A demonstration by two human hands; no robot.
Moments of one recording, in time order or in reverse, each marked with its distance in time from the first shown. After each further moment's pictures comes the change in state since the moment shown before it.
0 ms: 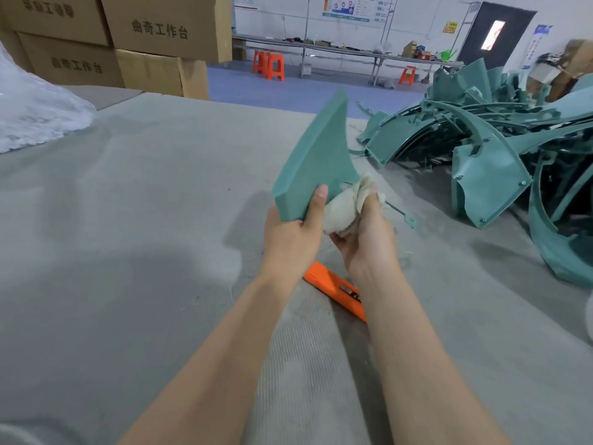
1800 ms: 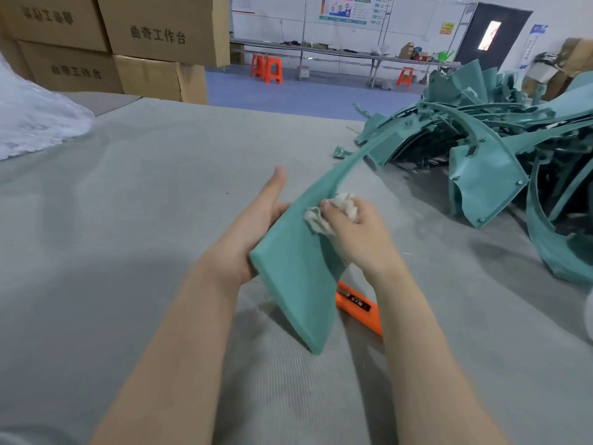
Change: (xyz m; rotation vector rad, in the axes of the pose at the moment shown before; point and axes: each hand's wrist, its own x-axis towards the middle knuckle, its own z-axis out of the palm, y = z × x) left_hand 0.027 0.014 -0.048 -0.264 -0.545 -0.655; right_hand -0.008 -0.011 -0.009 -0.757 -0.234 -0.412
